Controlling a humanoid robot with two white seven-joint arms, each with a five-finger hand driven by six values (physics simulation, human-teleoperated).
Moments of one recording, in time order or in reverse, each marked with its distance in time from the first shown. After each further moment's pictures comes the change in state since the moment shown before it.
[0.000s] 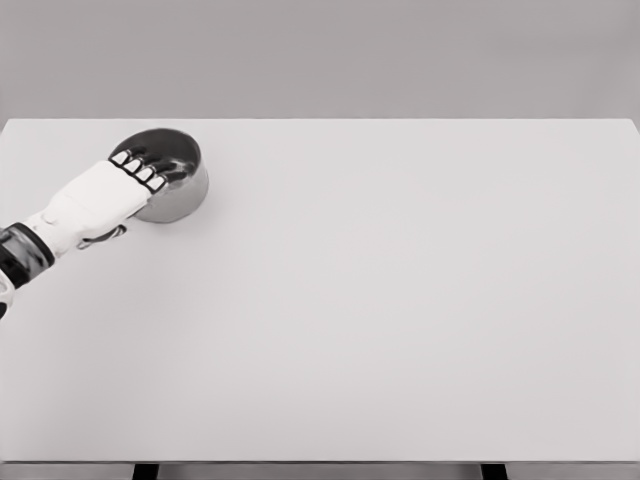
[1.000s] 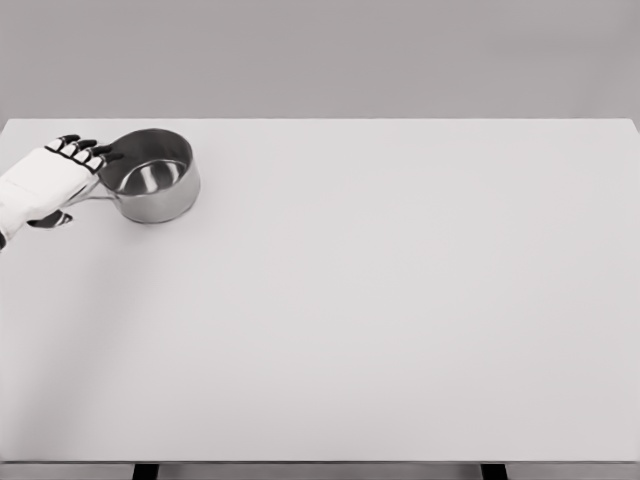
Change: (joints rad) left arm -0.041 0.005 0.090 0.193 0.002 -0.001 0.004; right arm 0.000 0.000 0.000 0.000 0.000 0.000 0.000
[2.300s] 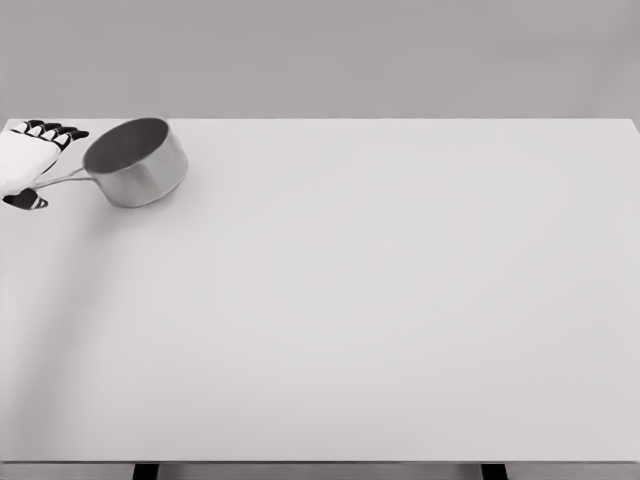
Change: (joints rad) left arm -0.150 -0.051 -0.001 0.260 0.002 0.000 0.006; right arm 0.000 0.000 0.000 0.000 0.000 0.000 0.000
